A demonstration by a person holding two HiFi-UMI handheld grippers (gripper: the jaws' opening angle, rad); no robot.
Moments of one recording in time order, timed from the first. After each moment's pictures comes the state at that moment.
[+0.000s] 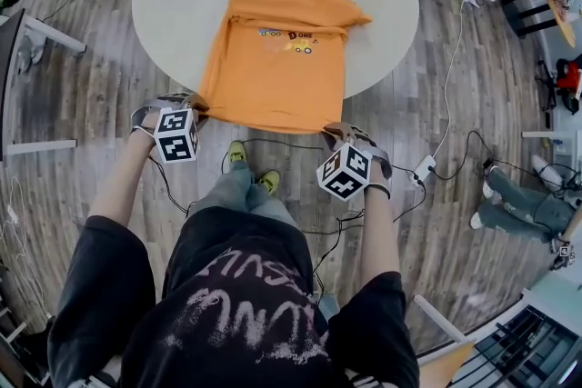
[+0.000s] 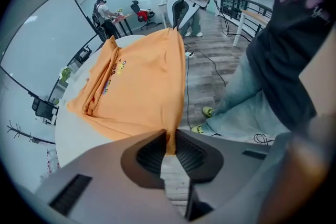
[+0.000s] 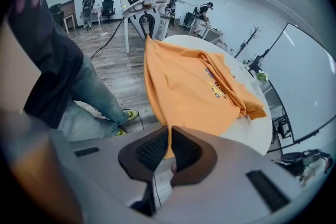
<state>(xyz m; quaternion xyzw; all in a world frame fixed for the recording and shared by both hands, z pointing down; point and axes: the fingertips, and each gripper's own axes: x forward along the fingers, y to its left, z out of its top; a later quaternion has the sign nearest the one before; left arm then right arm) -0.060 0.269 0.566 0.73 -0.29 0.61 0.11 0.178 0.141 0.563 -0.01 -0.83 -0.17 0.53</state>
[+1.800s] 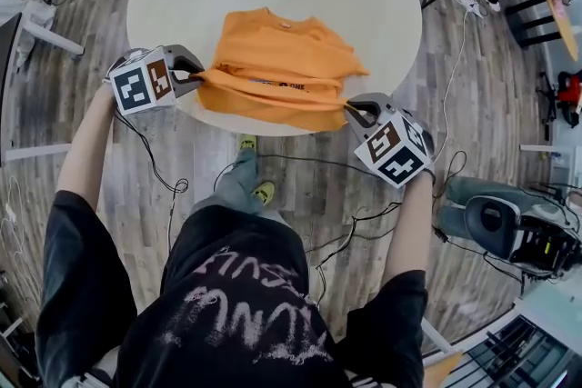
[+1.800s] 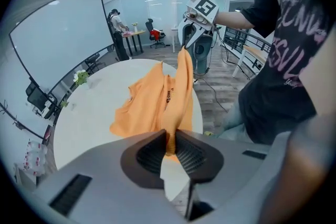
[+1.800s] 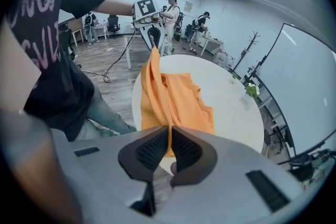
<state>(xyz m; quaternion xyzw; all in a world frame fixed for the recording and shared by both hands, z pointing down) -0.117 0.155 0.445 0.80 -0.30 0.50 0.15 0.125 0.034 0.435 -0.05 -0.86 -0.14 0.49</state>
